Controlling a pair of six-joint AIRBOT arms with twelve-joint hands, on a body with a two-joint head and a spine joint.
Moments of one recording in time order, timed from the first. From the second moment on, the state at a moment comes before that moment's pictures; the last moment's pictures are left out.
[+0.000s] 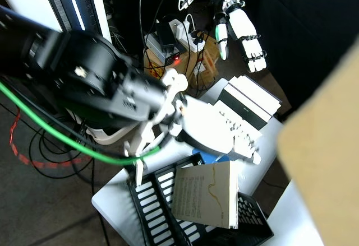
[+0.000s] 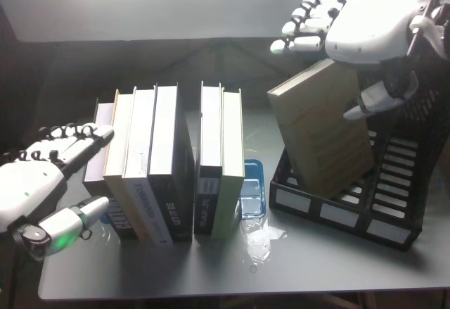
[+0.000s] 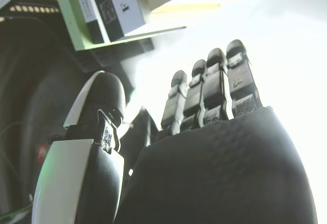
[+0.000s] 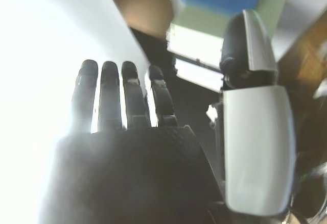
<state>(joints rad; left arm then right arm) 1.17 -1.09 1.12 -0.45 -1.20 0.79 -0.23 -1.17 1.26 -2.98 -0.02 1.56</state>
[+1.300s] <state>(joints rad) 1.20 -1.09 1.11 -0.46 -1.24 0.78 -0.18 -0.95 1.17 -1.68 0.39 0.36</state>
